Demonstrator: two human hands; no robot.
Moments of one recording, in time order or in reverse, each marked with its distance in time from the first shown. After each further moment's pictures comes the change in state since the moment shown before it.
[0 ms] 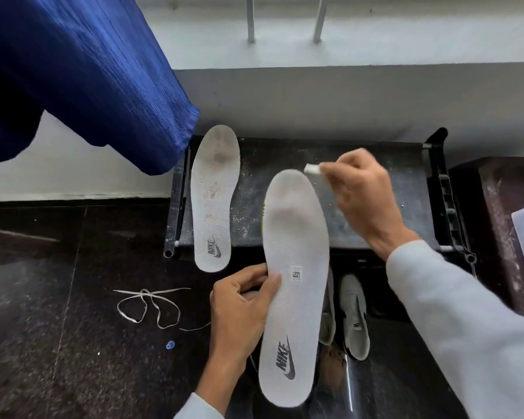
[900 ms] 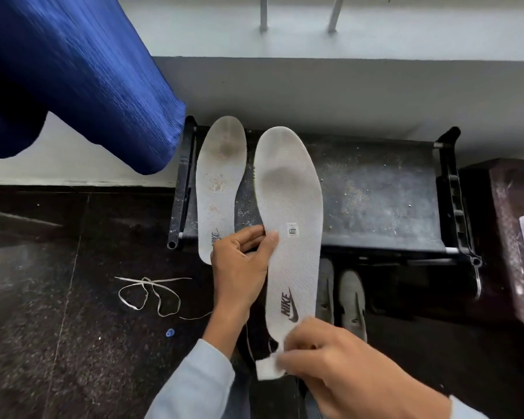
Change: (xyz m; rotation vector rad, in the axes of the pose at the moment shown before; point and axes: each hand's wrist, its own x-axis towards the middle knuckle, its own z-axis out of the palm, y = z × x) left_hand 0.046 0.015 0.007 -0.017 0.133 0.046; right_hand -0.137 -0.091 -0.053 0.320 -0.743 -0.261
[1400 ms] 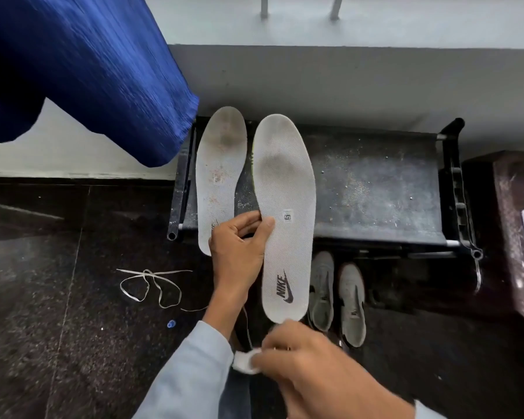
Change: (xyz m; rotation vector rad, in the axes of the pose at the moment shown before) left_hand 0.007 0.003 0.001 0.035 0.022 0.011; right_hand 0.003 -0.022 0.027 0.077 -0.013 0.062
